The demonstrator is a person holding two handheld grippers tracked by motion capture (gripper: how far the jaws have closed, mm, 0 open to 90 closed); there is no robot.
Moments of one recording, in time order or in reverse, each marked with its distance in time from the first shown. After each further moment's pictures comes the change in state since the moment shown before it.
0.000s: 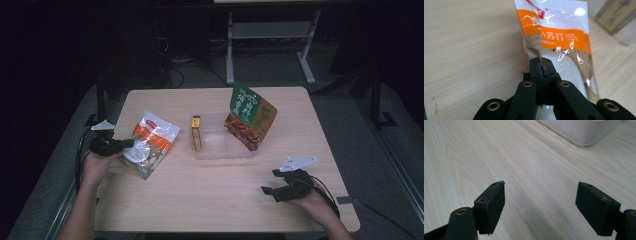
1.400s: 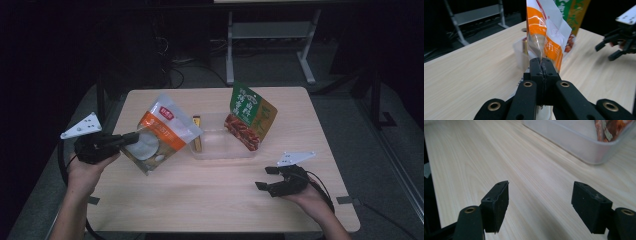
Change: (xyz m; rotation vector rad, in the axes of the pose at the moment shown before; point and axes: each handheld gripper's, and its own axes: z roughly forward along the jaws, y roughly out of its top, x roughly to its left) left arm -0.114 0.050 -0.096 -0.252 -0.198 0.231; right arm 0.004 0.019 0.000 -0.065 0.080 0.024
